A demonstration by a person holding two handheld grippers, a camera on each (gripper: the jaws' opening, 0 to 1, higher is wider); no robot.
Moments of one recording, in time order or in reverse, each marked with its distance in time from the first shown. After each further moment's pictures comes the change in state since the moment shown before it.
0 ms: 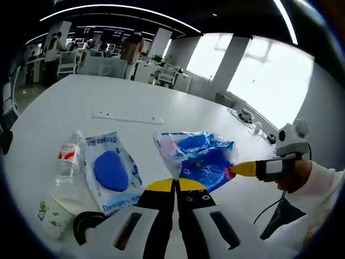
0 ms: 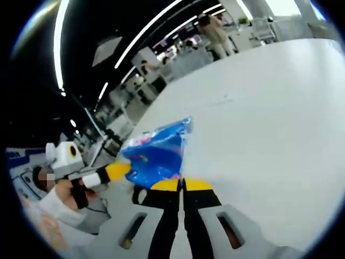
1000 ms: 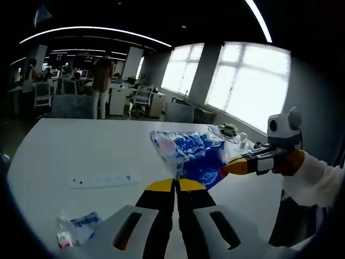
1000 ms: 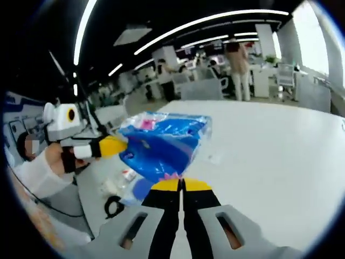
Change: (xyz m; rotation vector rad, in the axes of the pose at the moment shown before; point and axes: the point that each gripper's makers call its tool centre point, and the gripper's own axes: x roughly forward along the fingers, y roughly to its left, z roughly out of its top) left arm 0.066 -0.064 0.164 0.169 -0.123 -0.146; right arm -0.024 -0.024 0.180 -0.388 -0.024 -0.055
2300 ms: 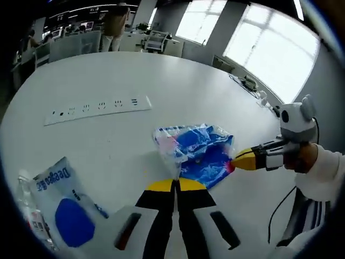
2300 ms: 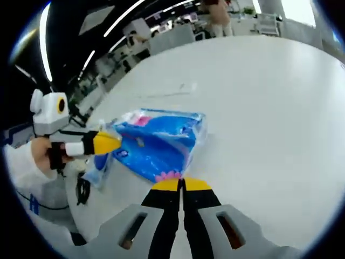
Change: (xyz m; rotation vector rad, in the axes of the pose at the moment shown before) left arm 0.088 0.068 -0.200 -0.102 0.441 0.092; right arm 0.103 -0.067 -0.196 0.264 0.281 -0.051
